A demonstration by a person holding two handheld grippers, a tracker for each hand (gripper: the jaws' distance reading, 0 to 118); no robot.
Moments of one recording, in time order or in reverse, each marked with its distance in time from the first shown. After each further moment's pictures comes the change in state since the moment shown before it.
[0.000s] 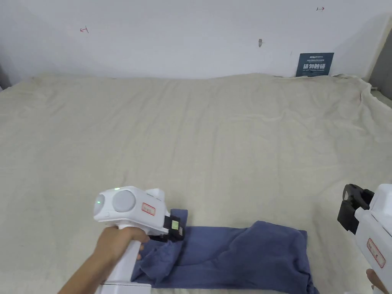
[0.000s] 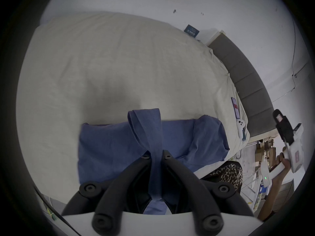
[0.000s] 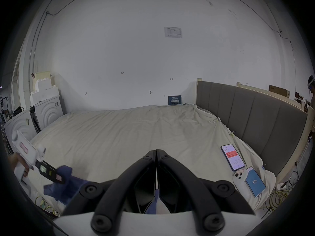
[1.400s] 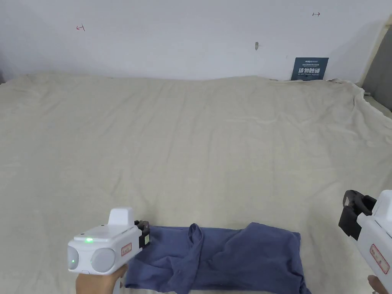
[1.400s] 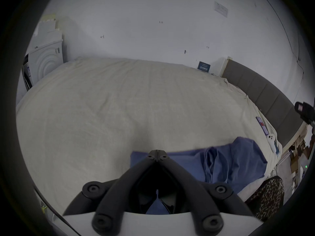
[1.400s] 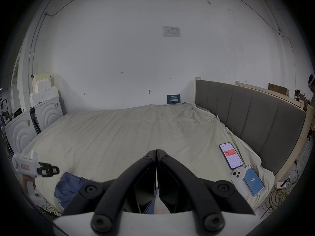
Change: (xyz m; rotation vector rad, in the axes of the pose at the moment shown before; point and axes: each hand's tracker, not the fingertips) left arm -0.043 -0.080 0.002 0.479 0.247 -0.094; right arm 0.013 -0.001 0.003 -0.013 -0.005 -0.011
